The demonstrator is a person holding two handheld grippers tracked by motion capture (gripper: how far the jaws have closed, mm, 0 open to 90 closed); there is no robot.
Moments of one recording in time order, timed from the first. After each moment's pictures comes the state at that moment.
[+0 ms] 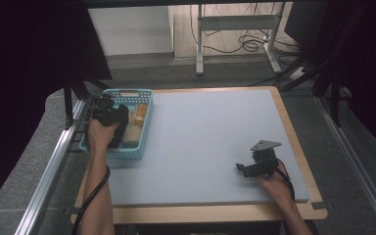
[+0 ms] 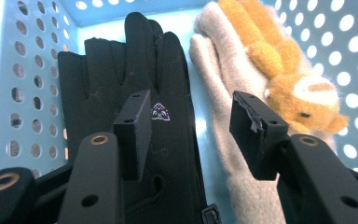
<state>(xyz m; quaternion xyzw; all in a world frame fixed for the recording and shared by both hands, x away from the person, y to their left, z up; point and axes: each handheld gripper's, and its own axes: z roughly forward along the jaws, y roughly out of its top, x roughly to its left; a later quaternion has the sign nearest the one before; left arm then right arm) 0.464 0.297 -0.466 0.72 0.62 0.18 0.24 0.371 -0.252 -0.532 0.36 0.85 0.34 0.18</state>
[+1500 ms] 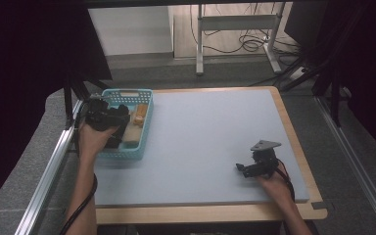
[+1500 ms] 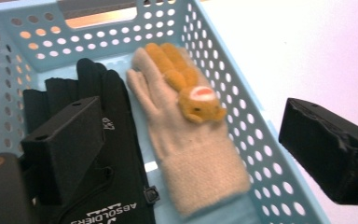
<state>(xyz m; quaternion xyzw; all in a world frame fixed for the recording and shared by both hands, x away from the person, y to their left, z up) 0.413 0.288 -0.430 0.73 0.55 0.18 0.36 0.370 -0.252 -0.532 0.36 0.85 0.34 0.18</state>
